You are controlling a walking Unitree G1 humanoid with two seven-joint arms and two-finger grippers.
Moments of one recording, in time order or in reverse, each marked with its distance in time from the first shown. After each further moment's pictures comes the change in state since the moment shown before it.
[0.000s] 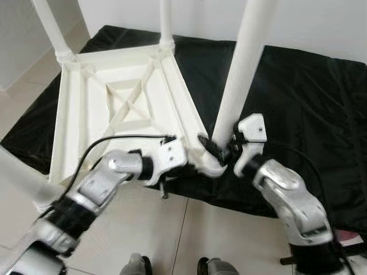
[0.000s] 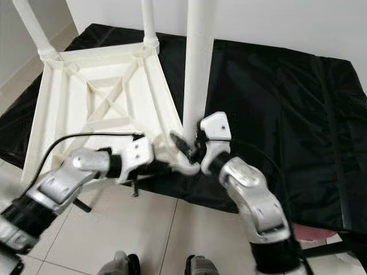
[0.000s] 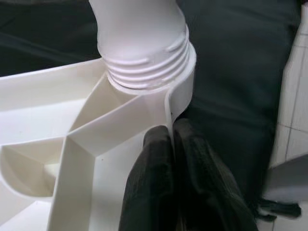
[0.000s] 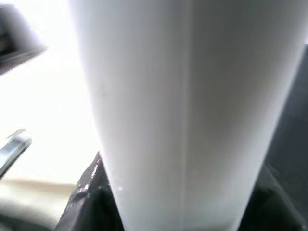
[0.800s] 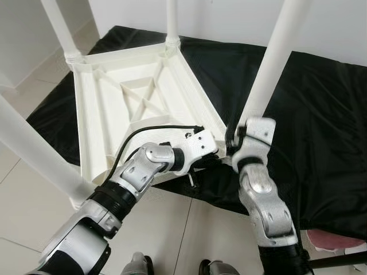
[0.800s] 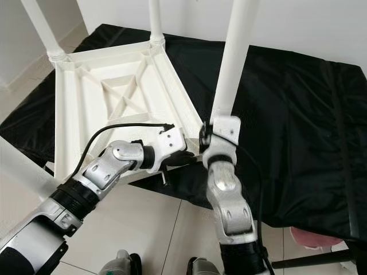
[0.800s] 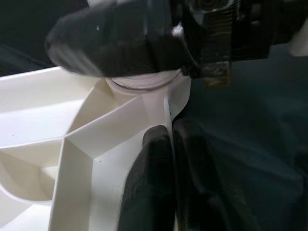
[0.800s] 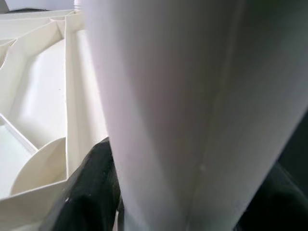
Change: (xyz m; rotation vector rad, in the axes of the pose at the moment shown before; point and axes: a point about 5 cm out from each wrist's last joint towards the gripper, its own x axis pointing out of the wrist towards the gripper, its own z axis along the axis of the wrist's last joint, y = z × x) left arm 0.043 0.004 0.014 0.002 -0.037 -0.004; right arm -0.005 -0.012 -0.025 -0.029 0.030 -0.399
